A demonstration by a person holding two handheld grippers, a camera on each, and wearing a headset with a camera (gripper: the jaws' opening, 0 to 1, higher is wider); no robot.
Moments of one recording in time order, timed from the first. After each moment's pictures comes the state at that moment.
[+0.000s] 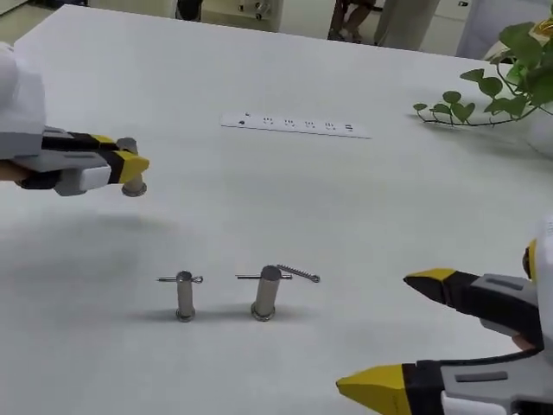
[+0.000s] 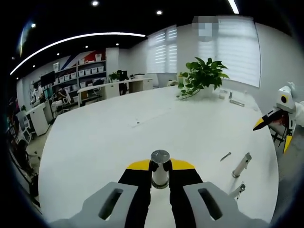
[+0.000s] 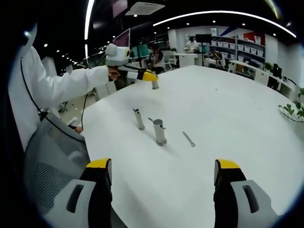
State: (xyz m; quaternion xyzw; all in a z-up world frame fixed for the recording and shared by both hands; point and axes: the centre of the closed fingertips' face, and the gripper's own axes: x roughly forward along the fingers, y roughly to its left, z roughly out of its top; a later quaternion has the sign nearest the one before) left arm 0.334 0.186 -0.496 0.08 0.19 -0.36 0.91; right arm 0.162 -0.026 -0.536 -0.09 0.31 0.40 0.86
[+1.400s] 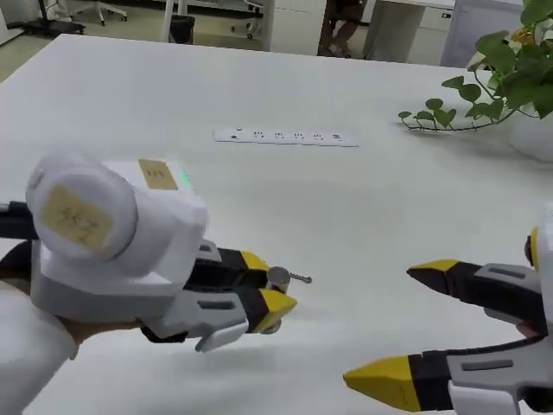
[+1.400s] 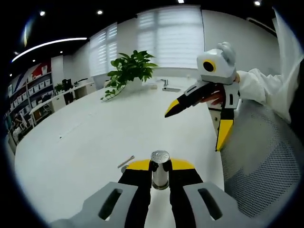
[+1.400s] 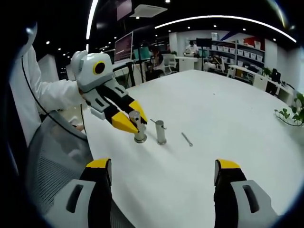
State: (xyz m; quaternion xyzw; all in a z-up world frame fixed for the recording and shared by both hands) left arm 0.167 0.029 -0.519 0.14 0.19 -0.56 0.79; right arm 0.150 -0.036 -0.523 -0.10 0.29 0.40 0.86
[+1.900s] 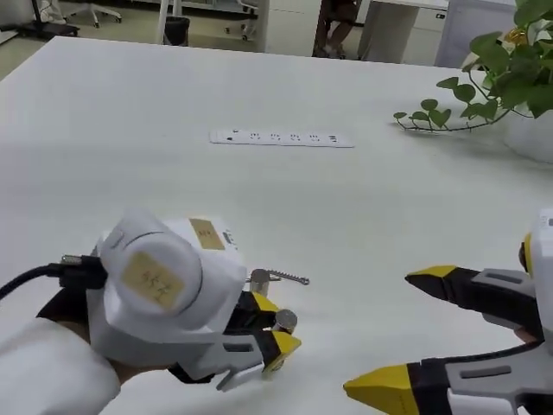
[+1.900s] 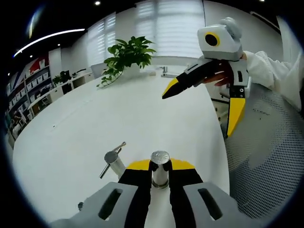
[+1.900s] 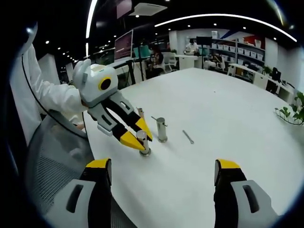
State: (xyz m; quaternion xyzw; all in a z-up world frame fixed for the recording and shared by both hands) left arm 0.162 0.020 -0.562 0.16 0.23 -0.55 0.78; right arm 0.145 -0.033 -0.526 -0.10 0.30 0.40 0.86
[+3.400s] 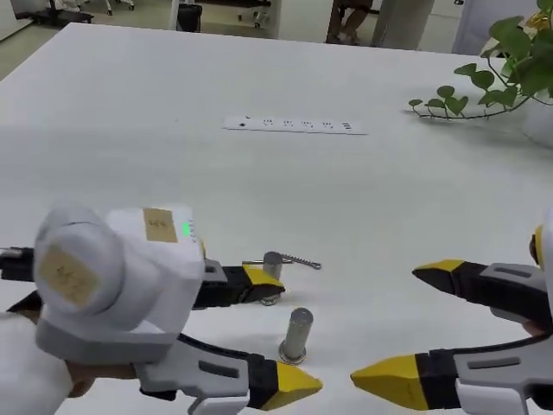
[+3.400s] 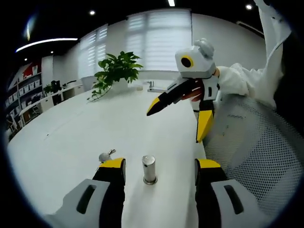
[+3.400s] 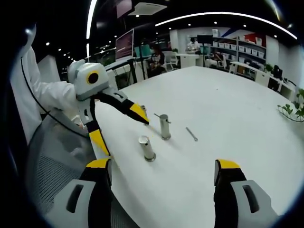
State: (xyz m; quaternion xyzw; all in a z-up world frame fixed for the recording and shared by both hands) left arm 0.128 0.041 -0.526 0.11 0.17 -0.61 0.77; right arm 0.142 -0.031 -0.535 -0.09 0.31 0.41 0.86
